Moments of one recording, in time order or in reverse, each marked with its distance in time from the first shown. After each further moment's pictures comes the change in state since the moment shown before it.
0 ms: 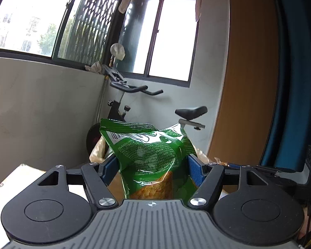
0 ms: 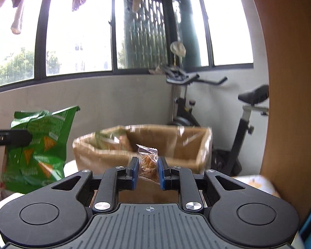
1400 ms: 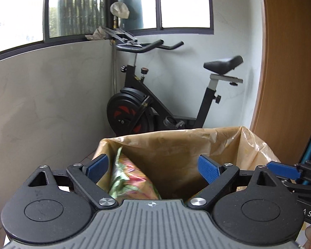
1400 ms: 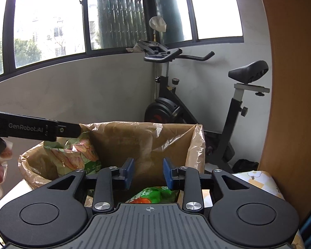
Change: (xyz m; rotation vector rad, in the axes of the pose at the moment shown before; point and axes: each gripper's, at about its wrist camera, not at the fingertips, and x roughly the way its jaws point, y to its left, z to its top) left arm 0.176 0.013 0.044 0.147 0.296 0.173; right arm 0.117 -0.044 0.008 0.105 0.155 -0.088
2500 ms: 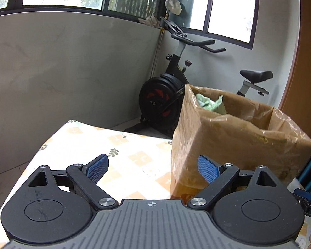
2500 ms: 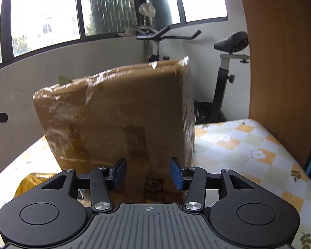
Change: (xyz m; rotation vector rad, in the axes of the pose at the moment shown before) left arm -0.081 0.113 -0.122 -0.236 0.026 0.059; right arm -0.052 0.015 -0.140 0.061 0.105 -0.034
